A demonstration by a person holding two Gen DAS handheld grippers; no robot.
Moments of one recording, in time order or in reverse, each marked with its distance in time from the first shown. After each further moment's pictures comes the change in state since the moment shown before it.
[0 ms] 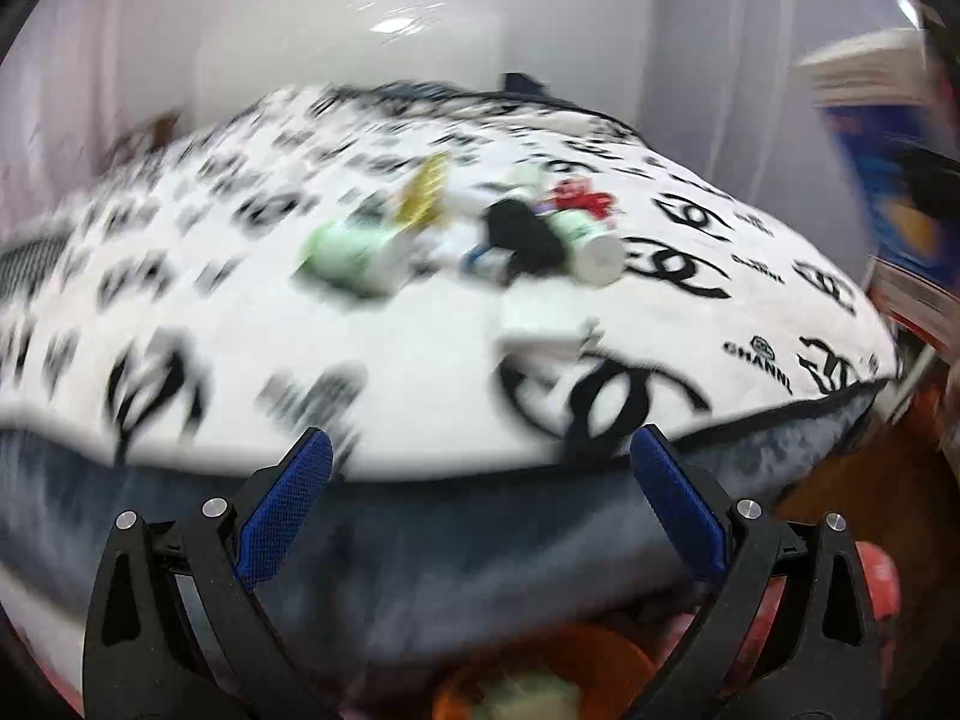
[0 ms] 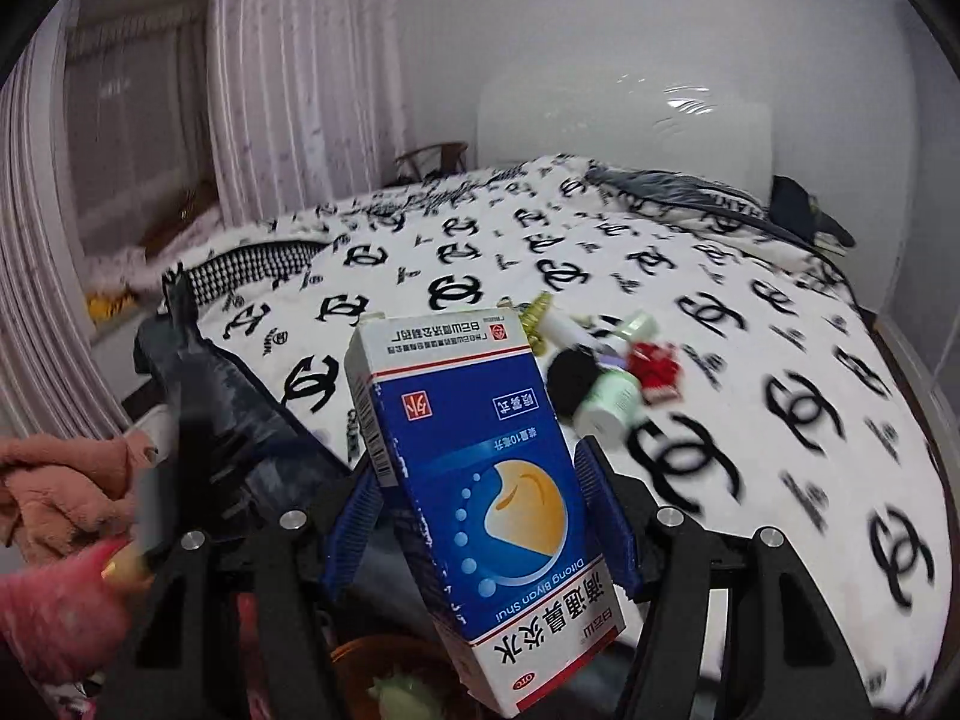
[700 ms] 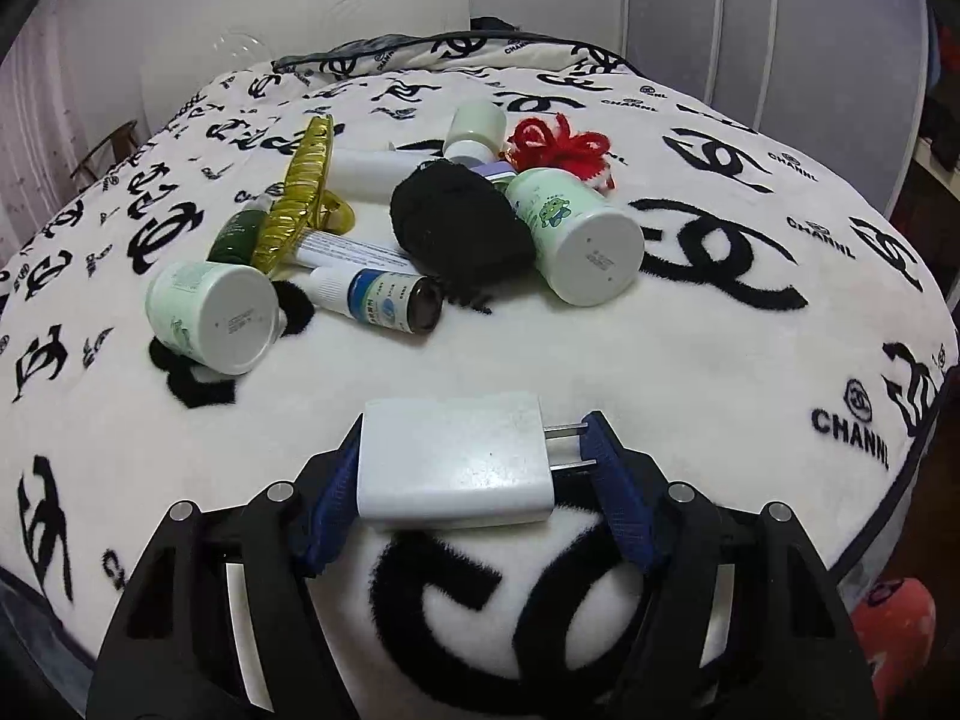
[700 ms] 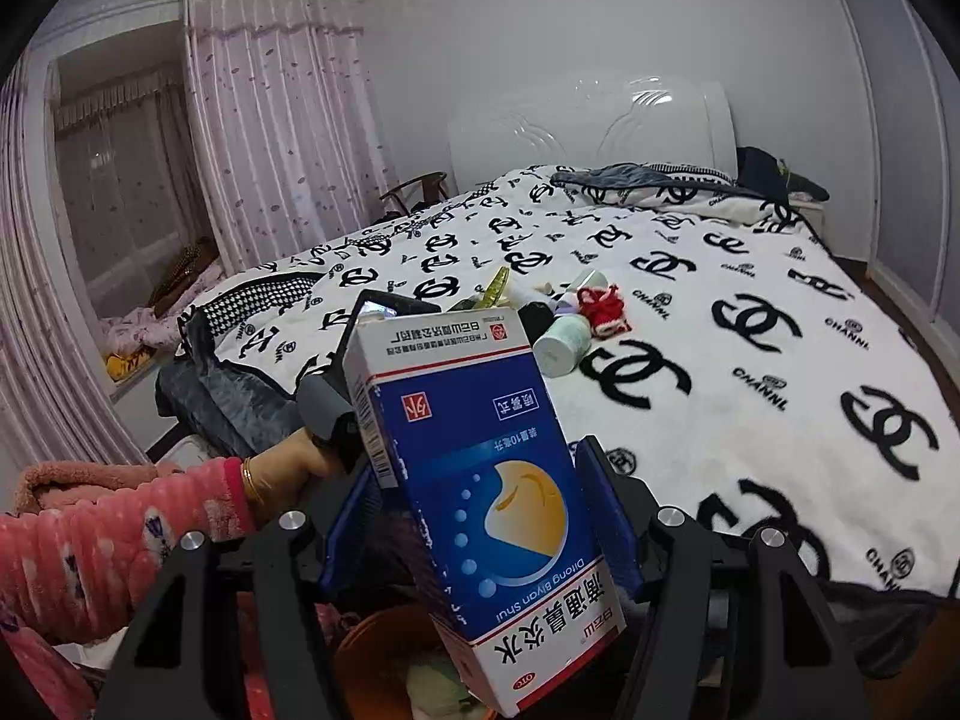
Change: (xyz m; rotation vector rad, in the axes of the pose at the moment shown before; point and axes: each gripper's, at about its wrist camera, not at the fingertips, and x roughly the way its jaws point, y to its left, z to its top) left arm 0.104 -0.030 0.040 0.065 0.135 0.020; right arm -0.054 -0.041 -0.076 0.142 -0.068 0.045
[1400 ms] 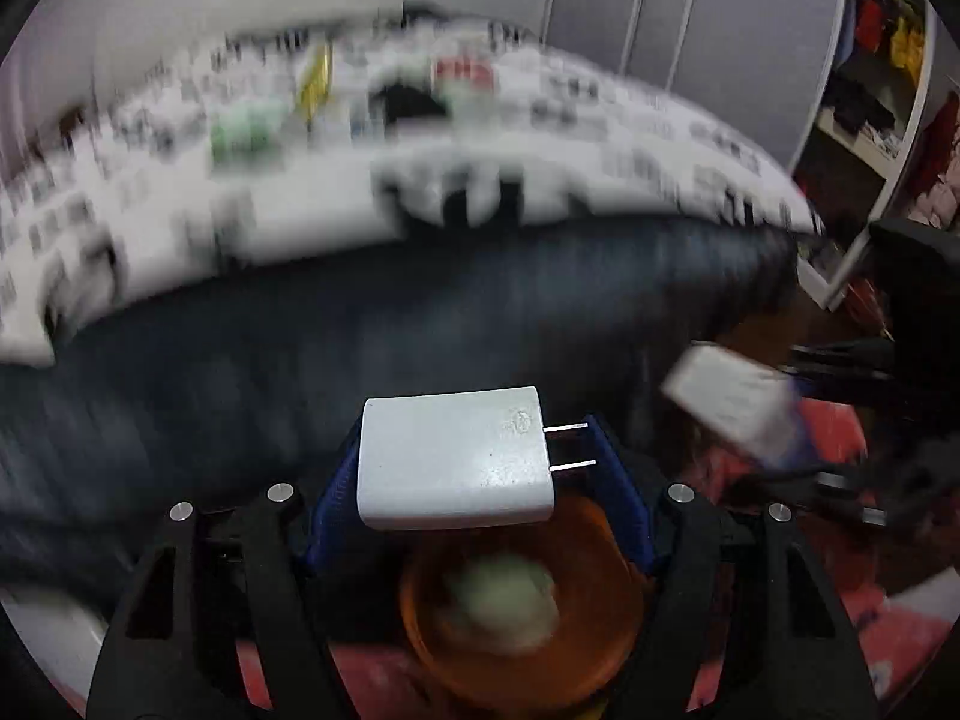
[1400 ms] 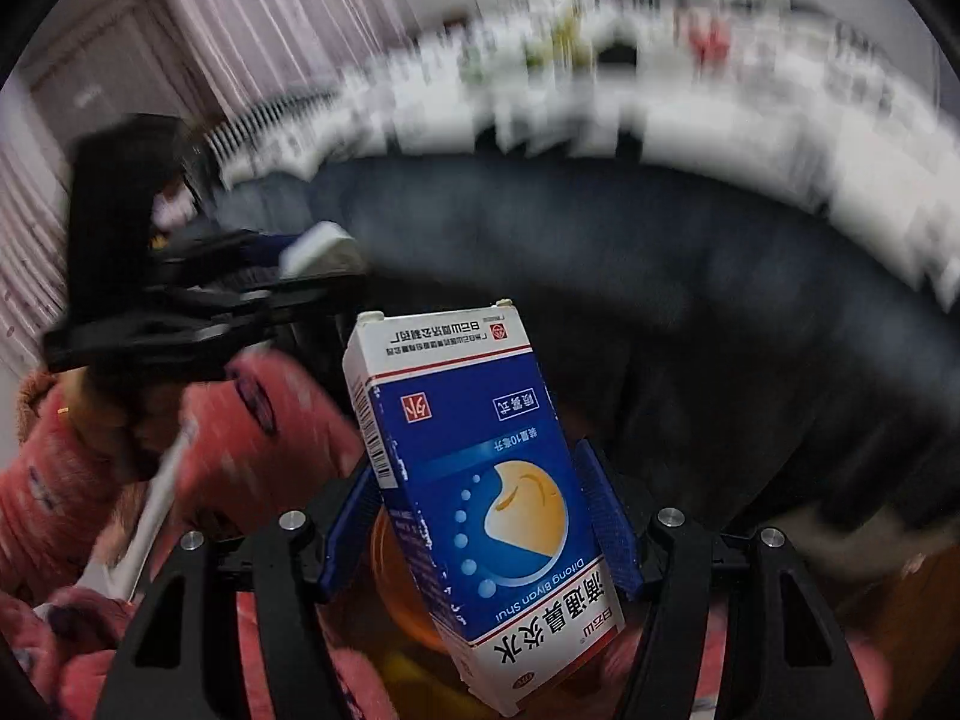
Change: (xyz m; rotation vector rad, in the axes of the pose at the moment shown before) left arm -0.110 0.012 -0.154 0.032 0.082 -0.228; right arm 0.120 0.047 -0.137 0.060 0.478 0.097
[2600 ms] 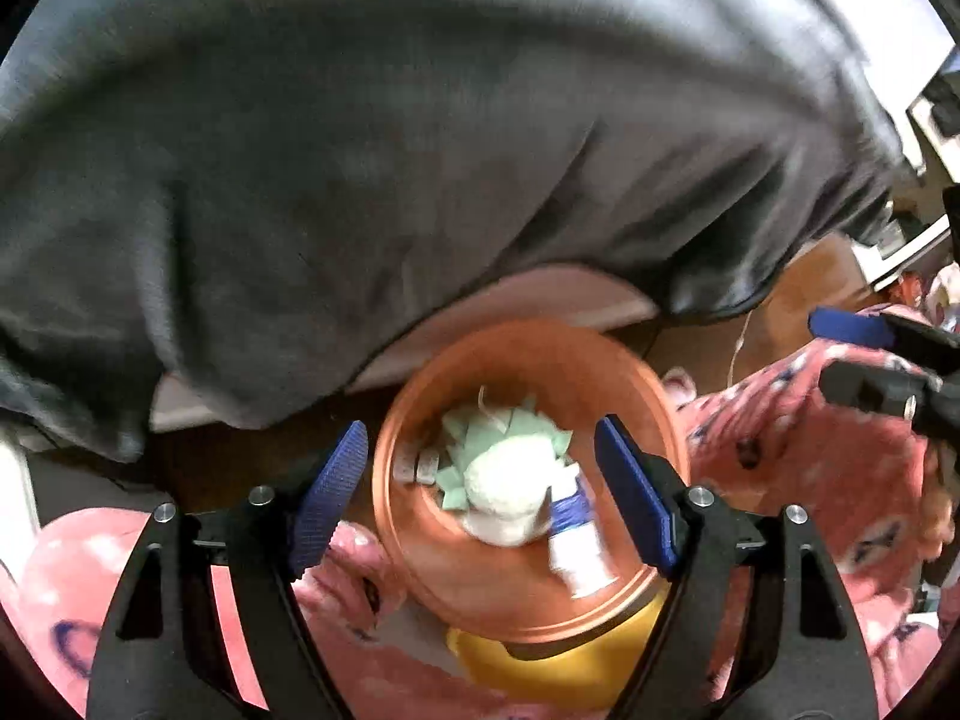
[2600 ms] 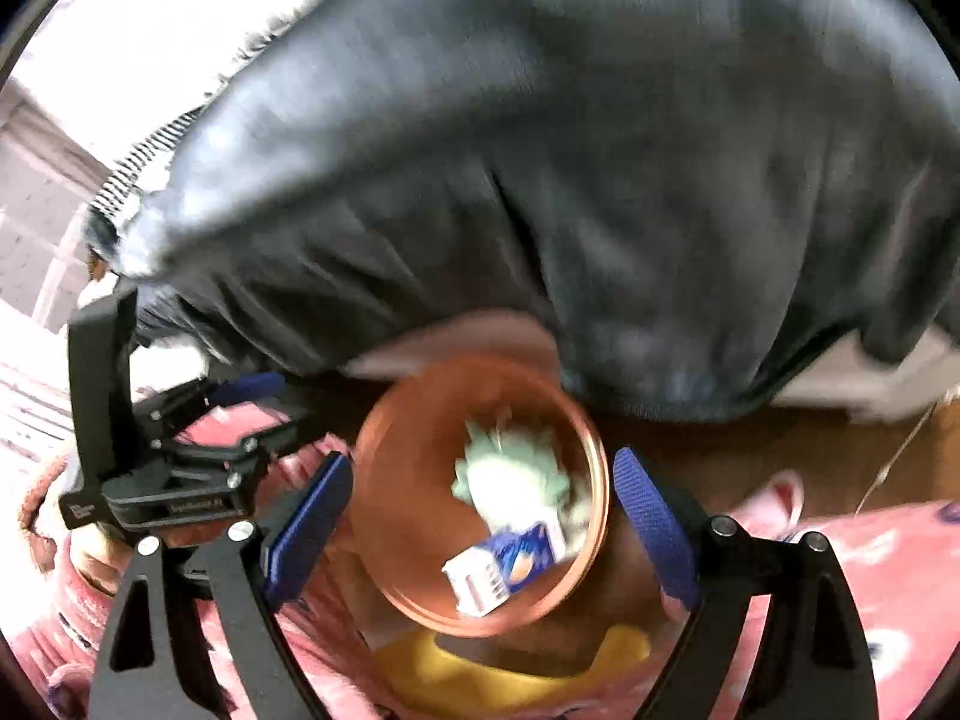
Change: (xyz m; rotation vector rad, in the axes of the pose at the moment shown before) left arm 0.077 0.011 -0.061 -0.189 0.258 0.065; right arm 0.023 -0.041 -0.021 0.288 0.015 -0.039
